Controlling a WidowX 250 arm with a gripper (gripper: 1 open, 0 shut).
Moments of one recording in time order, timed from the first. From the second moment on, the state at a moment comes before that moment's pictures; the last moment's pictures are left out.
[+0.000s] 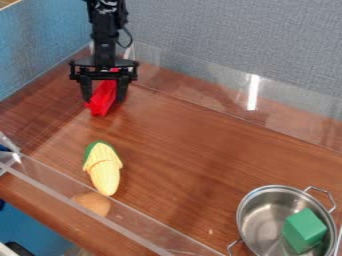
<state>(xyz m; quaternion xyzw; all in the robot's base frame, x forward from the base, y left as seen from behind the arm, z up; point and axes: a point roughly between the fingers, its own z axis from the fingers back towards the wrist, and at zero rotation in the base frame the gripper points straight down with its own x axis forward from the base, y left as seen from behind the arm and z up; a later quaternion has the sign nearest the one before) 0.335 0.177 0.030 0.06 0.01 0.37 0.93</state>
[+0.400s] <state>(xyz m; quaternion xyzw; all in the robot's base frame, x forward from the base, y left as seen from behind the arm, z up) 0.335 0.169 0.030 0.05 0.03 0.34 0.94</state>
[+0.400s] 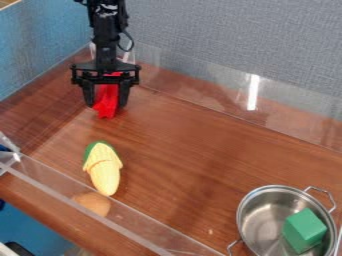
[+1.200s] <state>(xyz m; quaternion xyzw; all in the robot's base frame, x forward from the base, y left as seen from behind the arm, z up) 0.331 0.145 0.045 0.04 0.02 0.26 0.96</state>
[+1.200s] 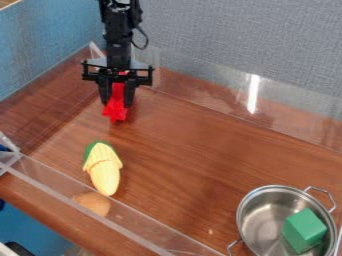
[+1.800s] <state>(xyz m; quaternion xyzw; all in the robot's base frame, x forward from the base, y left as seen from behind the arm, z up) 0.333 0.129 0.076 0.04 -0.02 0.23 0.97</state>
